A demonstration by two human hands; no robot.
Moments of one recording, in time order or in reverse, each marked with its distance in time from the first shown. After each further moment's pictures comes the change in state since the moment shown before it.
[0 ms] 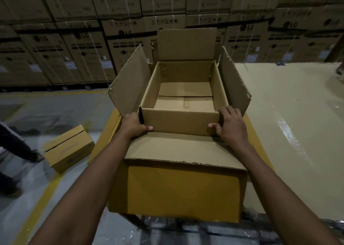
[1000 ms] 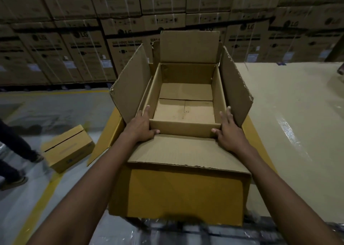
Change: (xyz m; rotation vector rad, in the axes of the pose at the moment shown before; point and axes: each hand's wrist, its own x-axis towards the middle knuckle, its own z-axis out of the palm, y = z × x) left_hand -0.003 0.011 0.008 0.337 -0.109 0.216; right_hand 0.003 0.017 0.023 0.039 -0.364 0.075
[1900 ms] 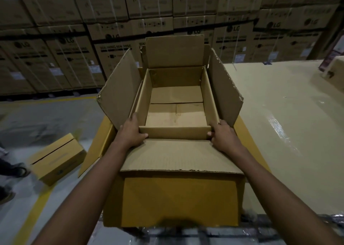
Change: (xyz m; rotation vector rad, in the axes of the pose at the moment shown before) left_hand 0.003 -0.002 0.001 -0.128 0.083 -0.059; right_hand -0.005 -0.006 -0.003 -0.112 0.047 0.045
